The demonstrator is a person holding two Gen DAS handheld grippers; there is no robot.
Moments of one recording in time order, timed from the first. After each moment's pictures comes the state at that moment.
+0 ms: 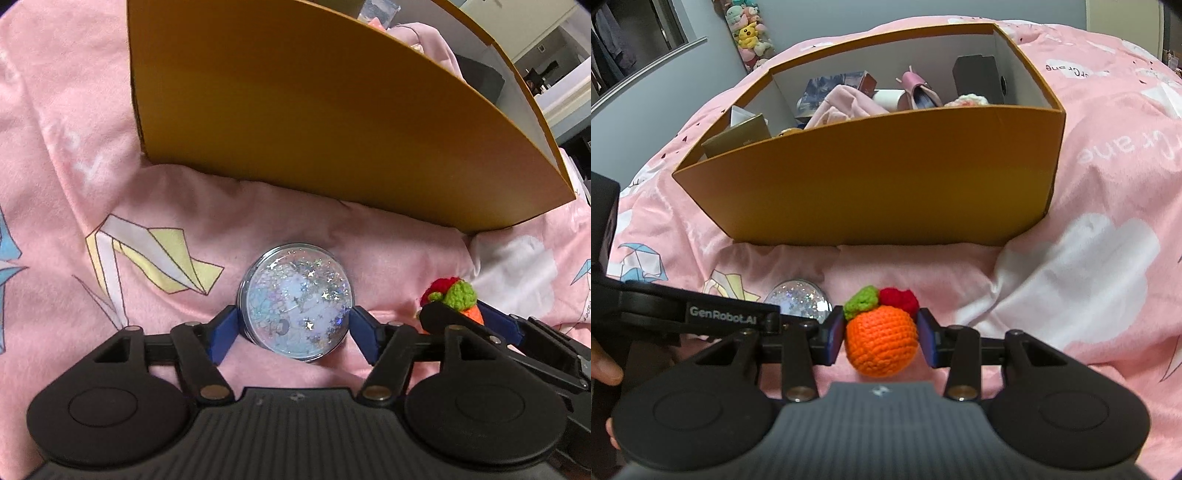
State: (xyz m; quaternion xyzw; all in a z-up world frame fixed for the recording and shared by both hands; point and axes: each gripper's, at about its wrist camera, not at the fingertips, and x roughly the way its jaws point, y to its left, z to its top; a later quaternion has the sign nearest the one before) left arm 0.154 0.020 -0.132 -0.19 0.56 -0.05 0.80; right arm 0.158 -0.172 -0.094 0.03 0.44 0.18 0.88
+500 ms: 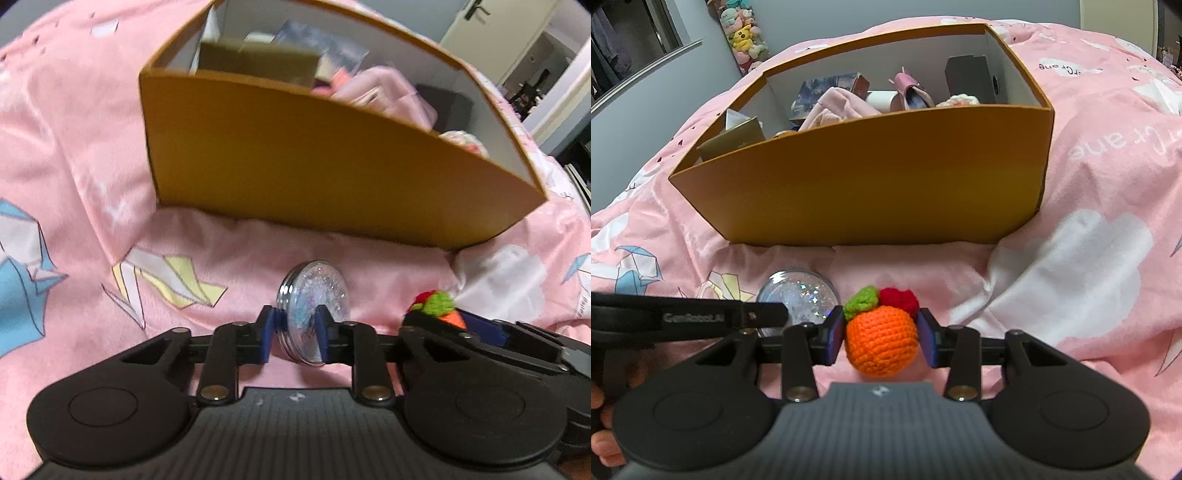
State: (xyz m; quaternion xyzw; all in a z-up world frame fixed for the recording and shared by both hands) left arm 0.124 0.001 -0.099 -0.15 0.50 -0.03 0.86; right arm 0.155 -0.176 -0.093 0.04 0.44 0.17 0.88
